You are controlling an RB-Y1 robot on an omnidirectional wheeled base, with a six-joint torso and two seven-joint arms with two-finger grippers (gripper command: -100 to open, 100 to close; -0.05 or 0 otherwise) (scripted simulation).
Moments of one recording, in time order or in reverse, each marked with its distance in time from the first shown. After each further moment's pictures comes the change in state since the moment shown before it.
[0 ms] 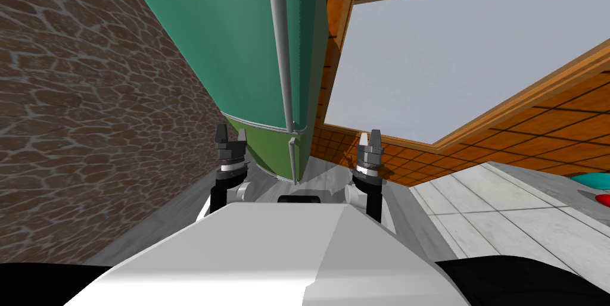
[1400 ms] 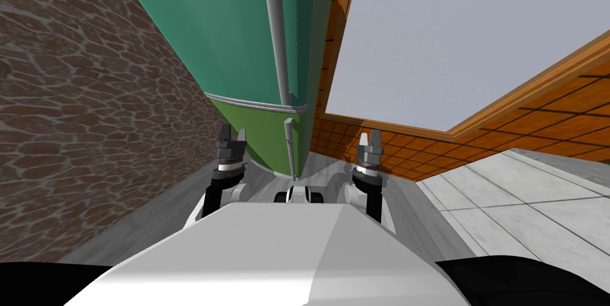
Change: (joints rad) left arm 0.013 0.081 0.013 -0.020 -0.002 0.045 0.016; right arm 0.000 0.000 0.000 0.000 0.000 0.000 0.000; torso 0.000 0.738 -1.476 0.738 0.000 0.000
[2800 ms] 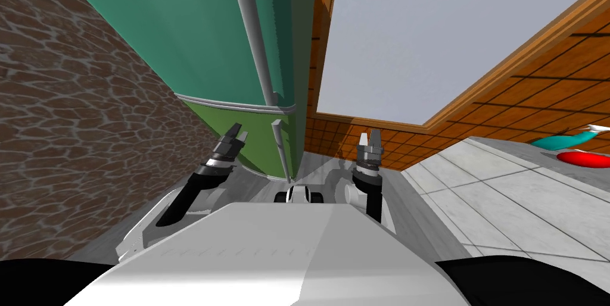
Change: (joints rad) left arm 0.077 0.309 0.093 -0.135 -0.010 0.327 0.116; right arm 0.000 0.000 0.000 0.000 0.000 0.000 0.000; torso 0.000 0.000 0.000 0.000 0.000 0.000
